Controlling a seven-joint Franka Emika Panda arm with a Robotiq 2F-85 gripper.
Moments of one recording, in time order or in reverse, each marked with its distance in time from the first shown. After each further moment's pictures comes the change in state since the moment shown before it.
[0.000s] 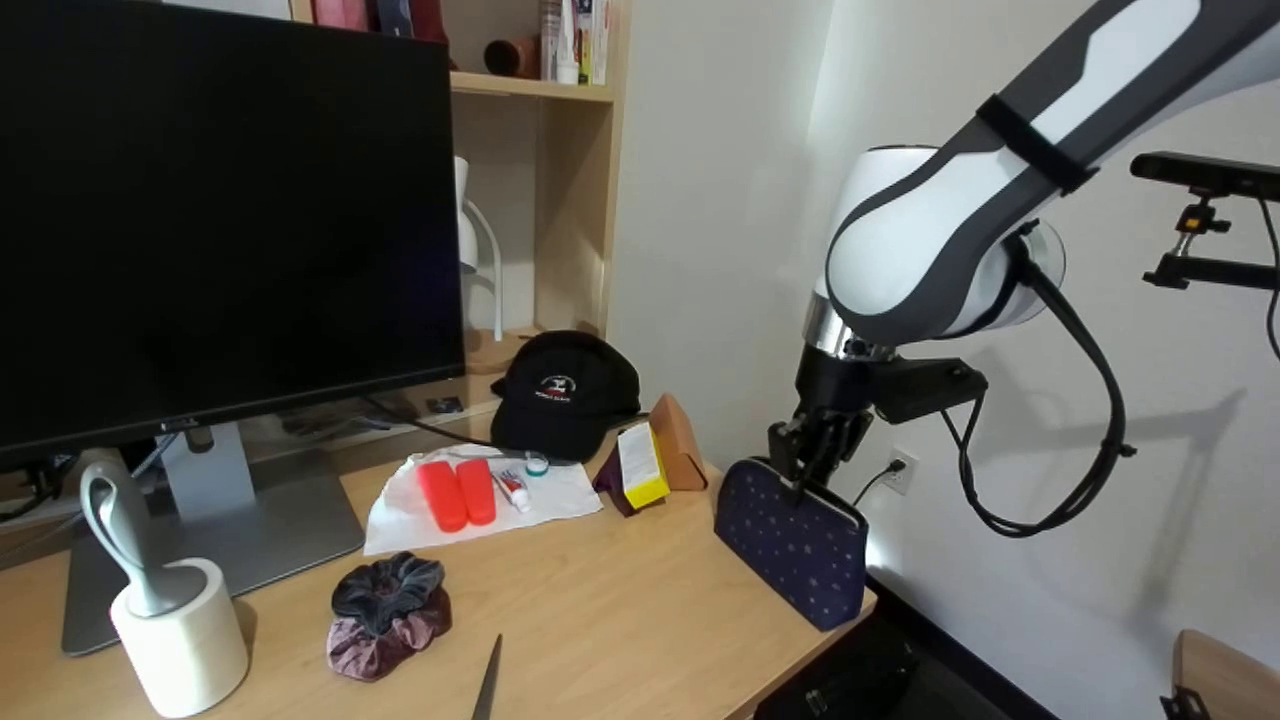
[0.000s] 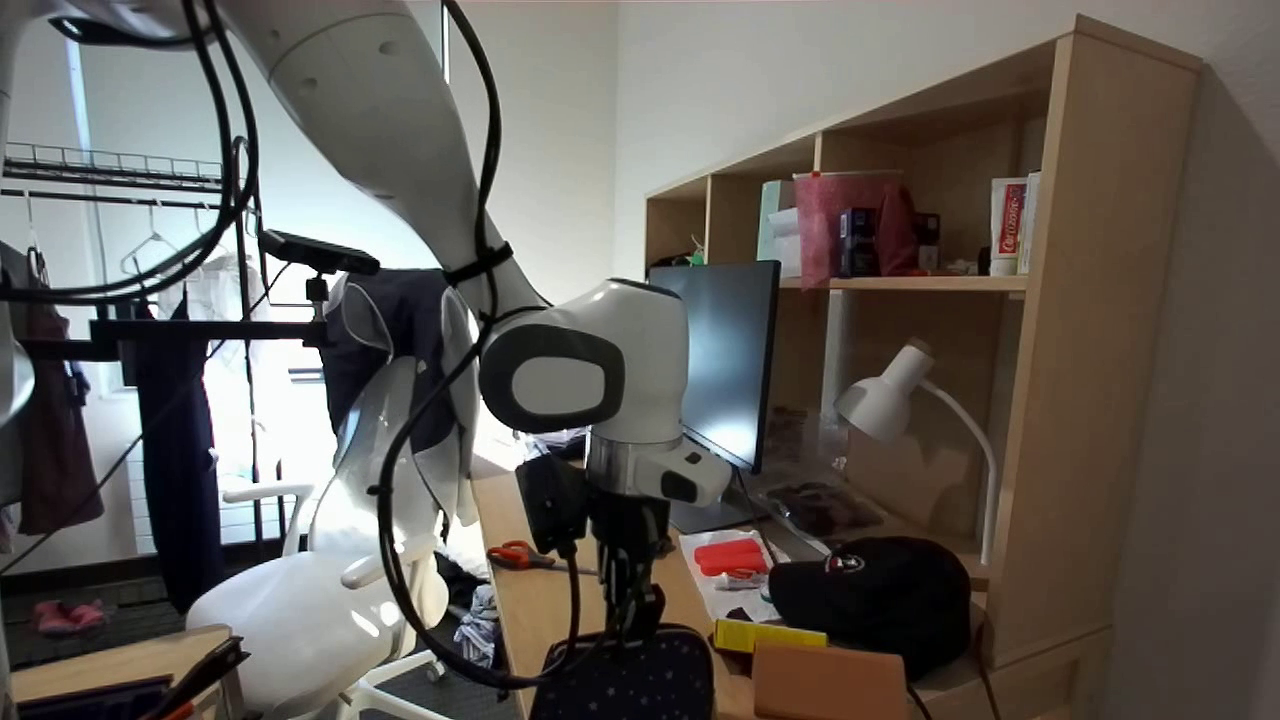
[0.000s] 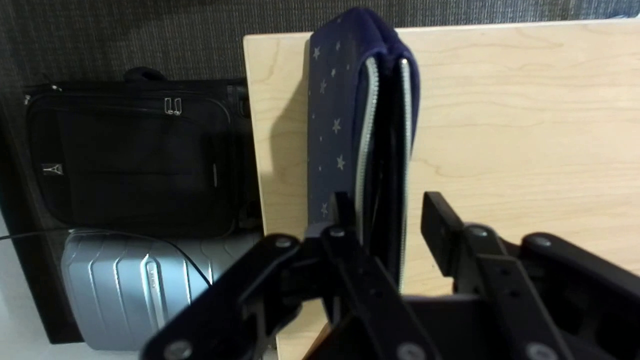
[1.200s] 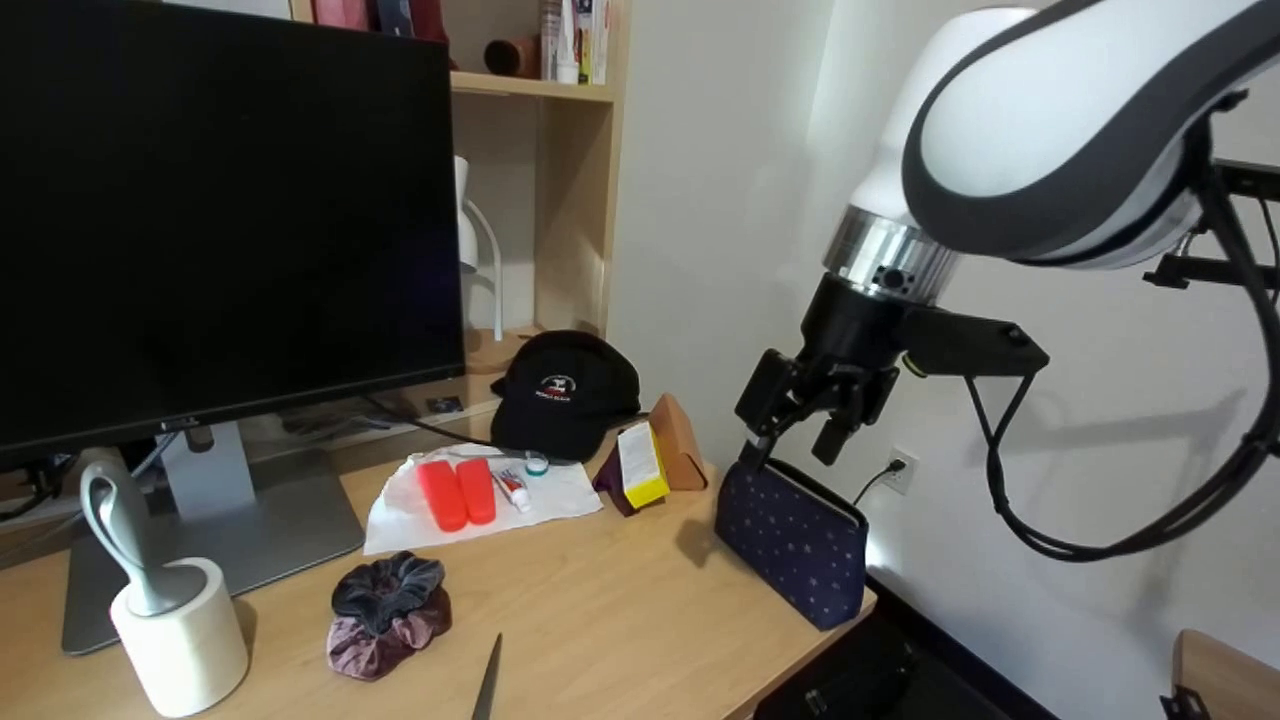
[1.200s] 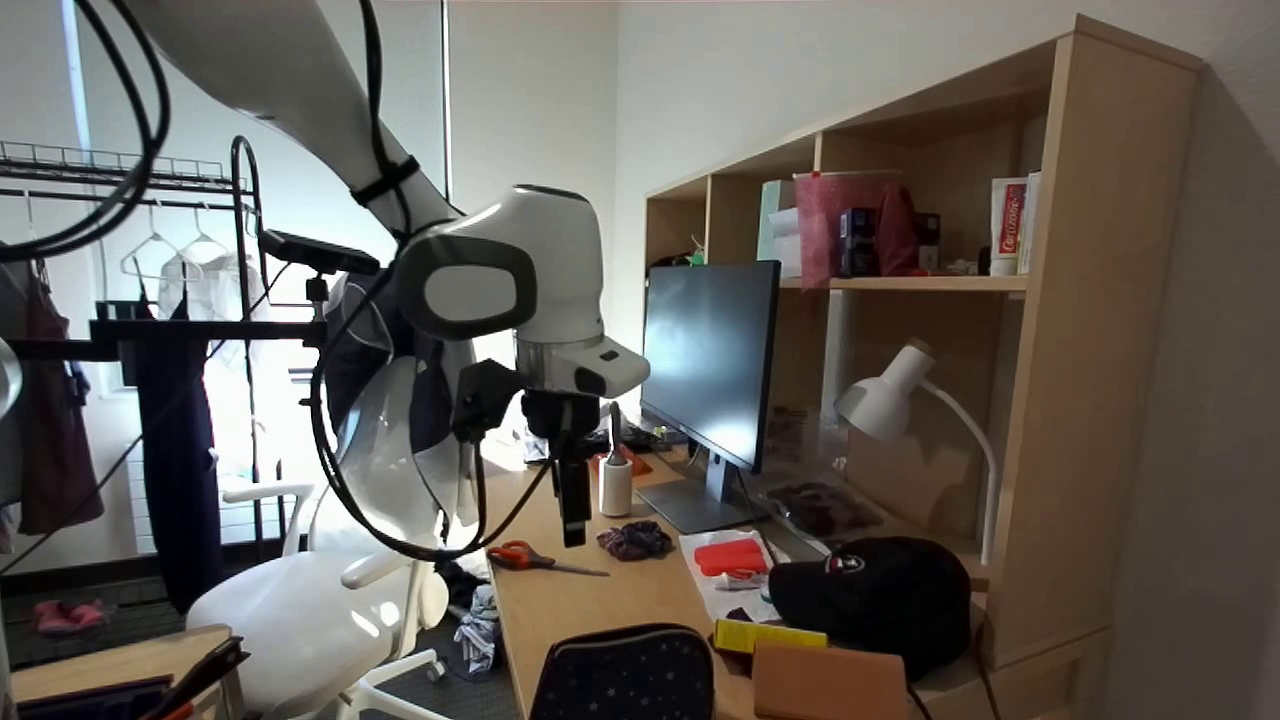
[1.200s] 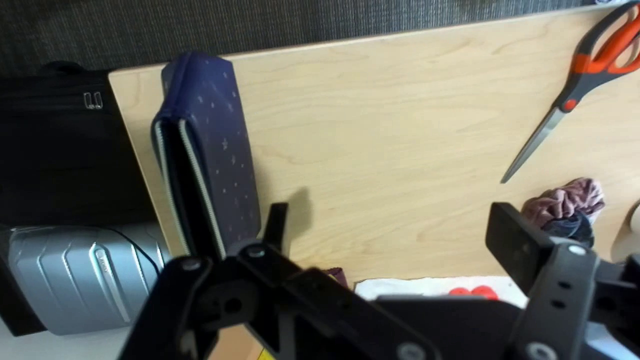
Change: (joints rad) arm 0.073 -0.323 0.098 -0.161 0.137 -0.034 0.133
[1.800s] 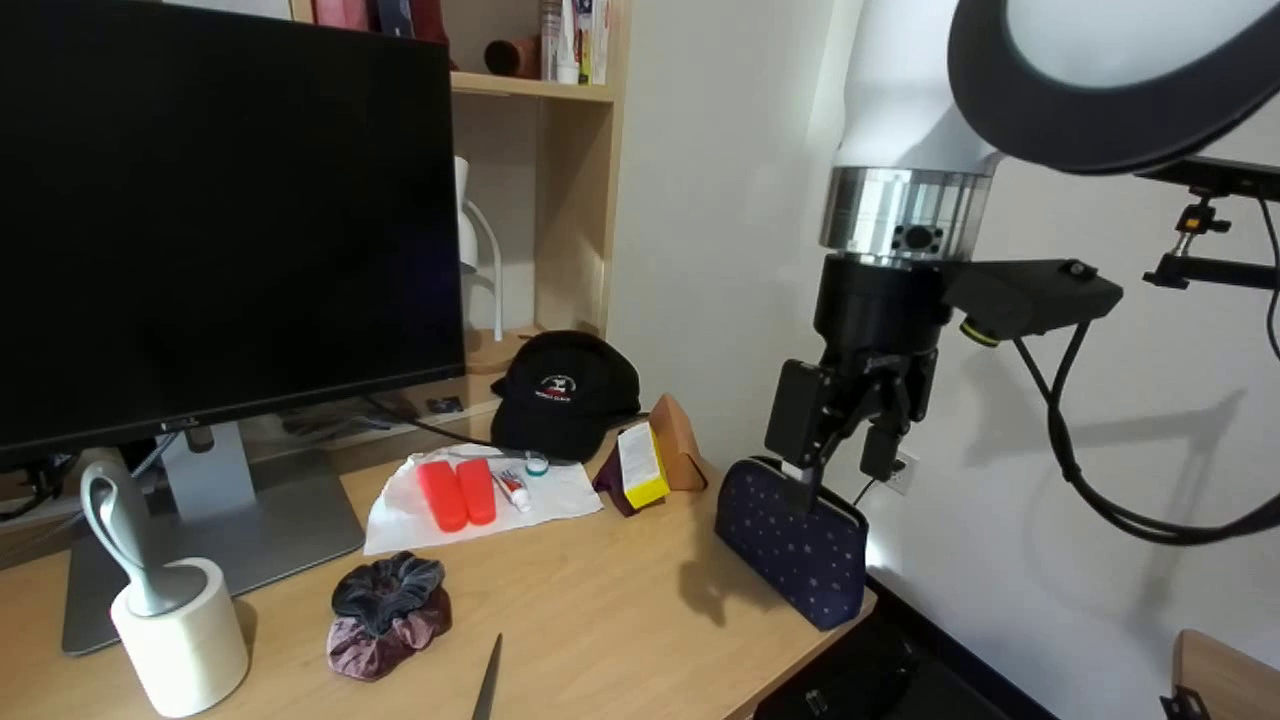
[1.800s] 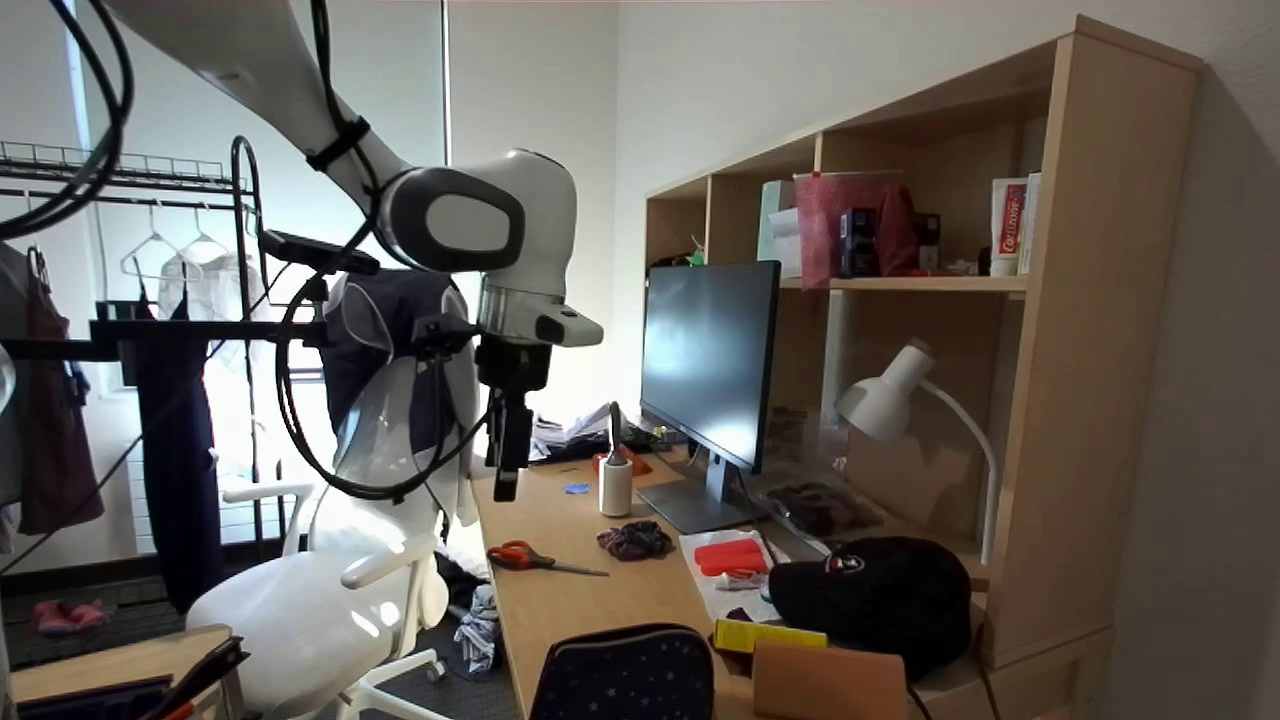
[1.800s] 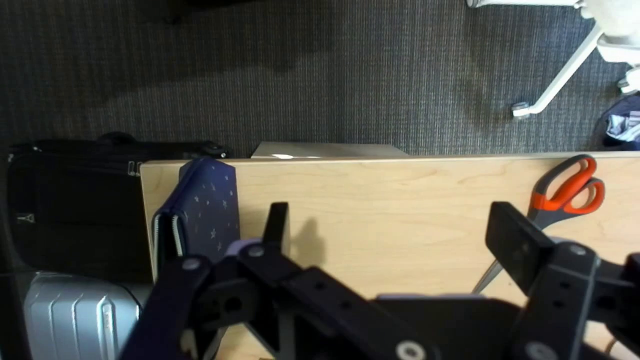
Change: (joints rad) arm 0.035 -0.105 0.080 0.056 -0.141 -0.372 0.144
